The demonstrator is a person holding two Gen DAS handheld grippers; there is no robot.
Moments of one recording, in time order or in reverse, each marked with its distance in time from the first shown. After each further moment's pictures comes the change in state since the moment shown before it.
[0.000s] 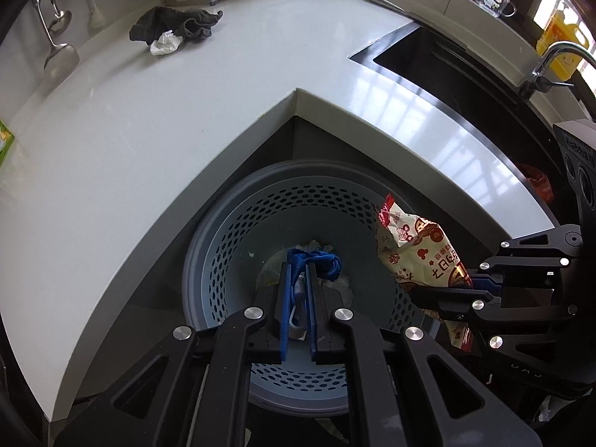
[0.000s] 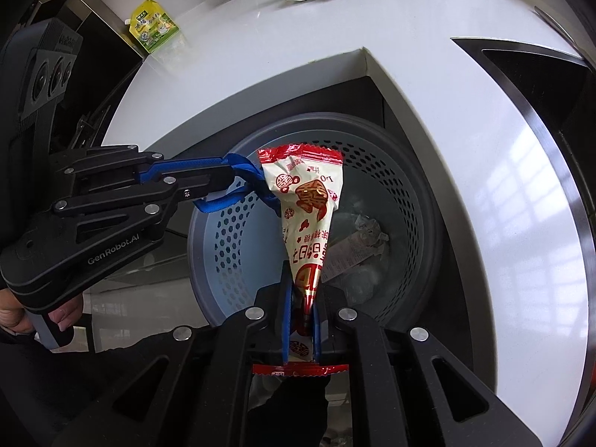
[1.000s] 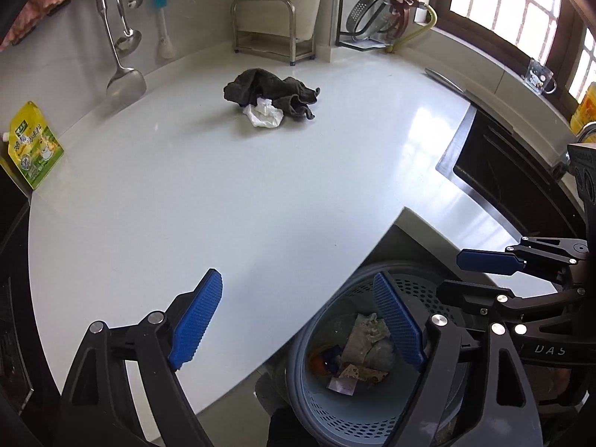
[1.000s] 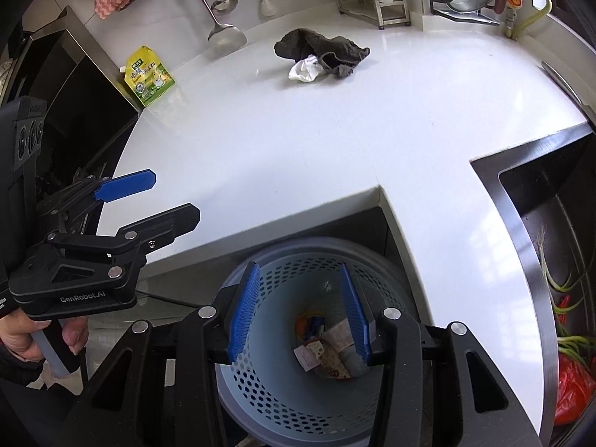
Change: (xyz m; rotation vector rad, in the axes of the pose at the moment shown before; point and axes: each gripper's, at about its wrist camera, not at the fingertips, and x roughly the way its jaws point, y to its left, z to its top) left arm -0.050 0.094 0.056 -0.124 -0.192 0.104; right arm -0.019 0.018 0.107 -0.009 -0.168 -0.028
